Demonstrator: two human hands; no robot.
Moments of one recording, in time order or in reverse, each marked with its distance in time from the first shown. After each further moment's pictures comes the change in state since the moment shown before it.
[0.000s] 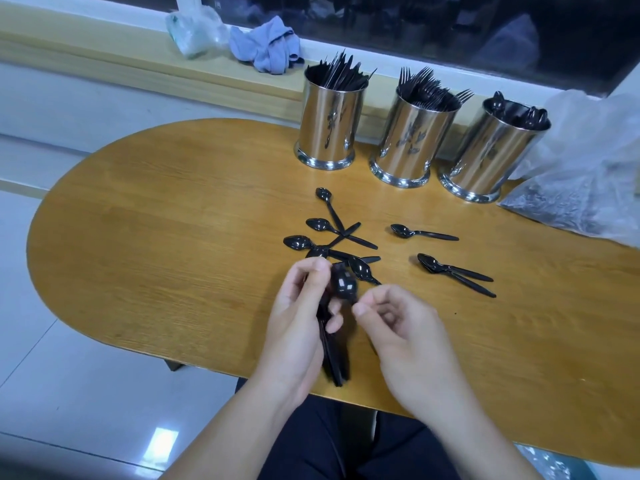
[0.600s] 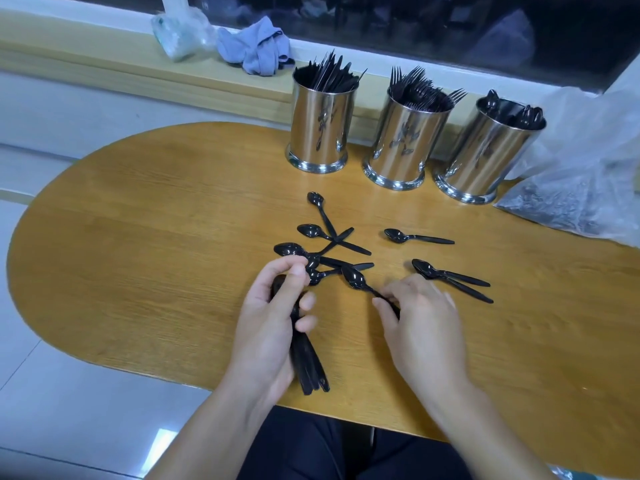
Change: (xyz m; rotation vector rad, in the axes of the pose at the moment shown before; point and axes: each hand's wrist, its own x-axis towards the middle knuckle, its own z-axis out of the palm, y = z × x) left_hand 0.020 0.007 -0.014 -0.033 0.074 -0.055; right_hand 0.048 0.057 -0.018 -0.806 0.247 -0.155
